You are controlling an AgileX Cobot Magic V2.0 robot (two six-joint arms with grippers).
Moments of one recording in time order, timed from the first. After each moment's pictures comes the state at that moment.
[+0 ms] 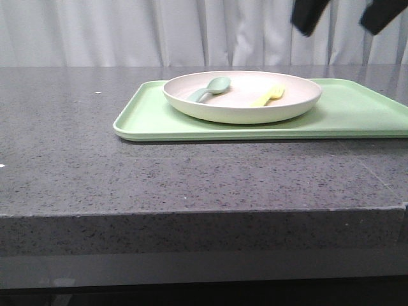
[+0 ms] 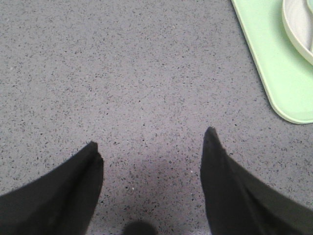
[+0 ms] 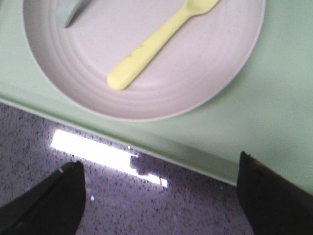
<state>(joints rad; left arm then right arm) -0.08 0.90 -0.94 -0.12 0.85 0.10 0.37 1.50 -1.43 0.07 1.05 0.12</state>
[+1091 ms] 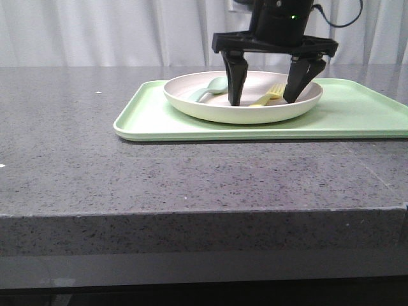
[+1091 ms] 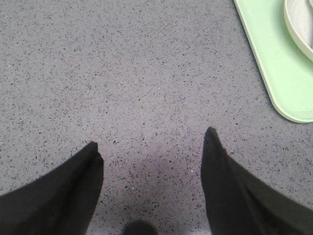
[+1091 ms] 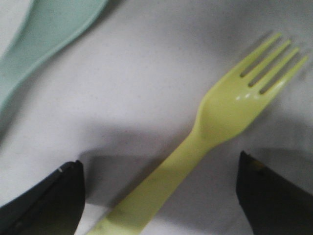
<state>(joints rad) -0.08 0.91 -0.94 -0.12 0.85 0.10 0.37 2.07 -1.90 0.04 1.14 0.22</state>
